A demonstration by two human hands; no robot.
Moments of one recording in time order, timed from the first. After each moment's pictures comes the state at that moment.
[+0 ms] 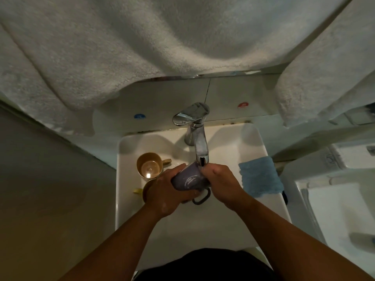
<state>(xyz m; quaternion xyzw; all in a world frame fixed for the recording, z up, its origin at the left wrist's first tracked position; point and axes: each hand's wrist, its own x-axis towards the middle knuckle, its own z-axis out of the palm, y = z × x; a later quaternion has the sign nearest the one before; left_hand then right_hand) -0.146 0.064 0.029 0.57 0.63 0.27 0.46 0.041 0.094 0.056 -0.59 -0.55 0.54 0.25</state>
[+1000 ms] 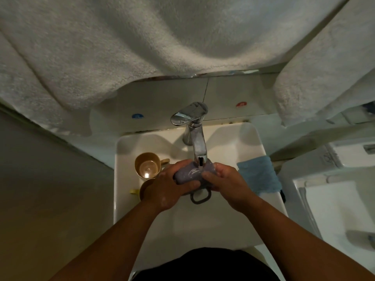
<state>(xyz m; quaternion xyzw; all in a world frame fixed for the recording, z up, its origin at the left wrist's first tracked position) -0.141 0.078 0.034 0.59 0.60 0.23 0.49 0.060 0.088 0.053 -0.57 -0.42 0.64 0.29</state>
